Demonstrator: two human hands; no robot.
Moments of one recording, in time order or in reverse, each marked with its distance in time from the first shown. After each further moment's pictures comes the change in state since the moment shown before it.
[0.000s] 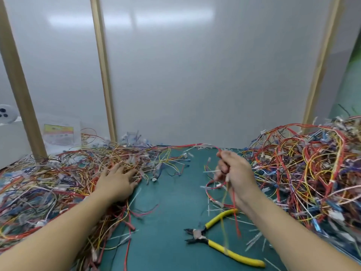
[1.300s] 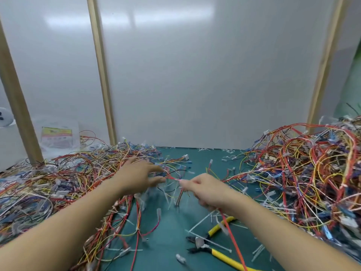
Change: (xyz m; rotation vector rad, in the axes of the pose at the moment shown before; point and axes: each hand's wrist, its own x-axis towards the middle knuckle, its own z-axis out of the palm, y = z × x) left_hand -0.005 0.040 -0.055 -0.085 0.137 0.423; right_hand 0.012 0.030 0.025 -0.917 -0.466 0.189
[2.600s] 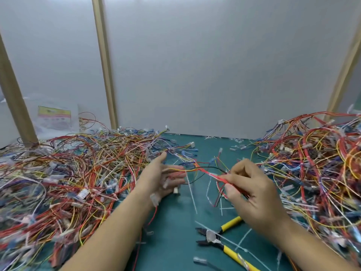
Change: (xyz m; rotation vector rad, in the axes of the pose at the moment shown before) left_hand -0.010 0.071 0.024 -1.920 0.037 -0.671; right_hand -0.041 0.055 -0.012 -0.294 0.611 -0.730
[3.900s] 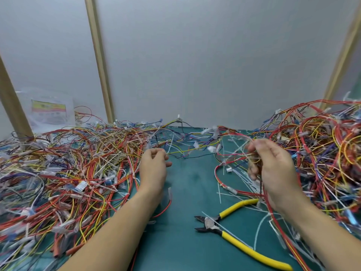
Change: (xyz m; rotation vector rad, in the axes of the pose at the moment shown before) left_hand 0.011 -0.019 0.004 0.098 0.299 0.435; right_hand 0.016 0.010 -0.016 0.594 0.243 0.584
